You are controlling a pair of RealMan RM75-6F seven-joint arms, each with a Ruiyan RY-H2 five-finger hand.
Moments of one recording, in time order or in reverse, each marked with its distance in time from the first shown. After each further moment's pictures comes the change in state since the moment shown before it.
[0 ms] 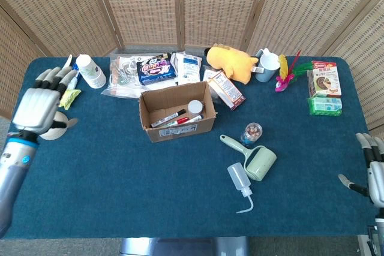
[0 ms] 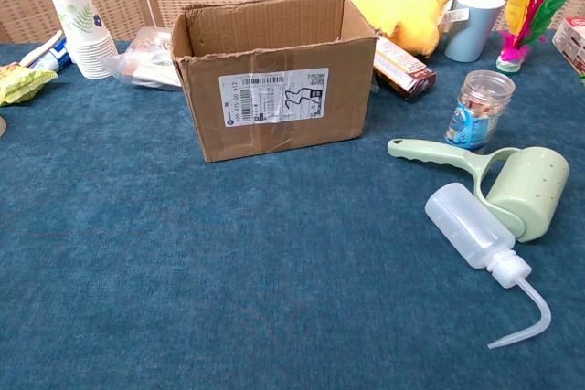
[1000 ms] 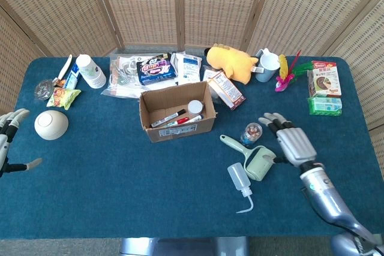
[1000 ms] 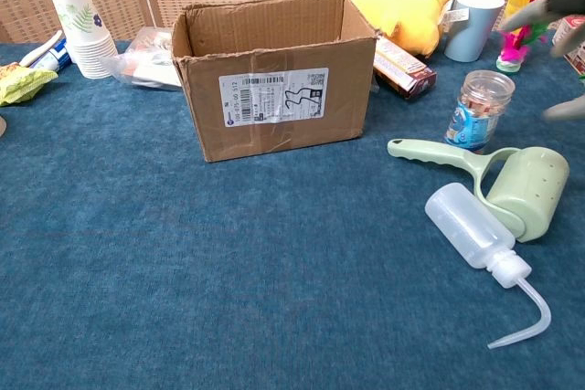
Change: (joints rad) left arm 0.303 0.058 0.162 0.032 0.231 0.164 -0.452; right arm 0.421 -0.109 0.094 -0.087 0.114 -0.489 -0.123
